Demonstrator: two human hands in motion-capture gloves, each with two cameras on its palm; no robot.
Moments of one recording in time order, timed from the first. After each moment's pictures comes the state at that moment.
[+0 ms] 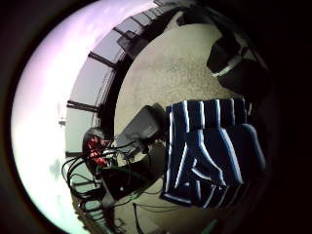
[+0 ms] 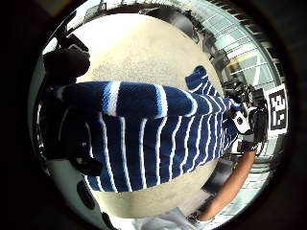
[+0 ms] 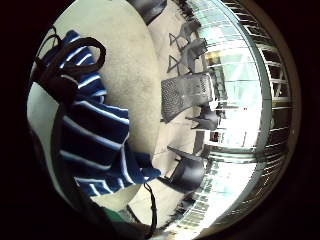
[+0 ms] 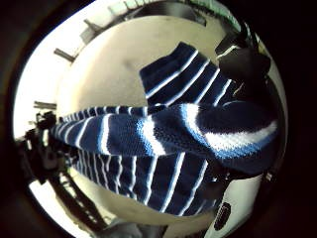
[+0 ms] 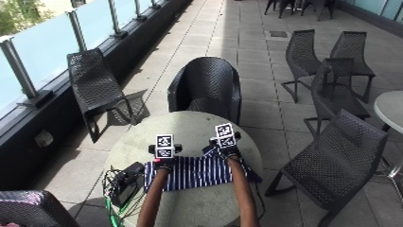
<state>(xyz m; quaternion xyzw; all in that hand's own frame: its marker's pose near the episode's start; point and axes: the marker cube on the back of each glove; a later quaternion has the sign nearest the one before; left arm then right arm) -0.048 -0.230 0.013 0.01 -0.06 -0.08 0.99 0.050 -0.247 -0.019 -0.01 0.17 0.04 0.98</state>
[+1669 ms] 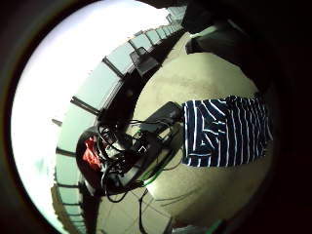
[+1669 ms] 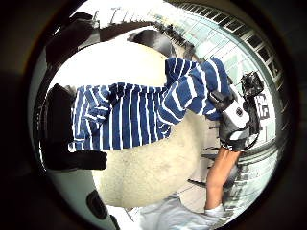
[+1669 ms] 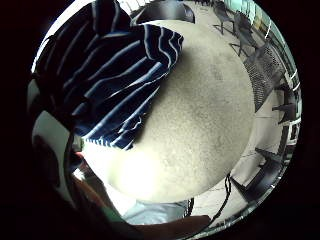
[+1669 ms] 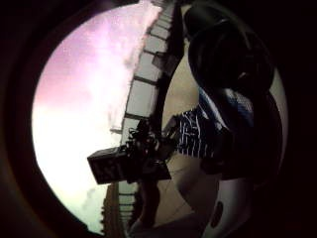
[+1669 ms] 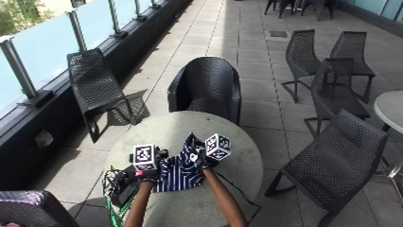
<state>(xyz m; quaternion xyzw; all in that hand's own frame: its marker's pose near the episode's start) -0.088 -0.165 -0.026 0.09 0.01 -0.08 0.99 -0.066 -0.169 -0.074 0.09 -0.32 0.03 0.94</state>
